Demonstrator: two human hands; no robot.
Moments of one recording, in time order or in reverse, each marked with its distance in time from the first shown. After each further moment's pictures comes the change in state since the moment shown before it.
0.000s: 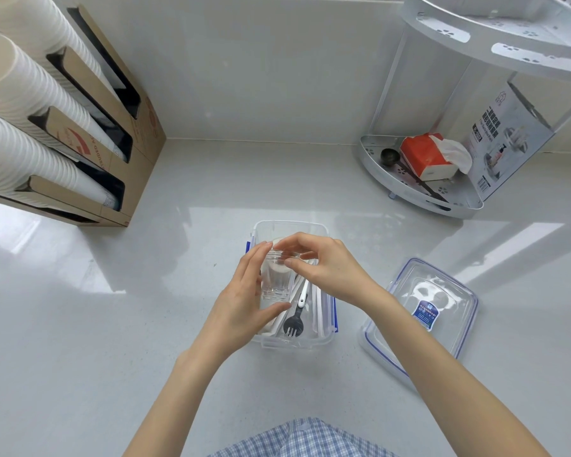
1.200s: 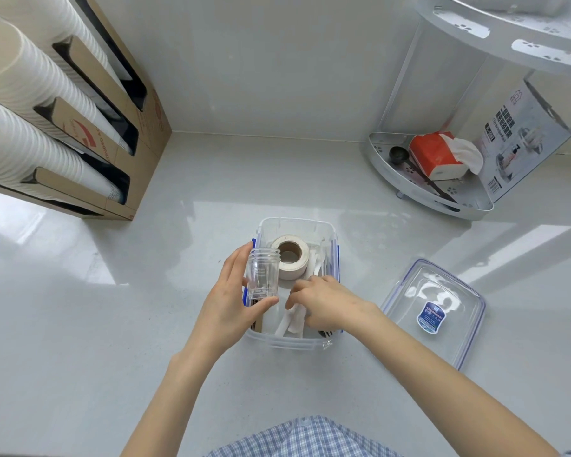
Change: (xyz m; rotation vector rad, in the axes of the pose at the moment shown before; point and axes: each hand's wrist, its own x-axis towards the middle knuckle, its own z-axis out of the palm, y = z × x) left_hand -0.005 -0.019 -0.008 0.055 0.073 -0.096; right_hand 0.003 0.046 0.034 -0.878 -0.585 0.062
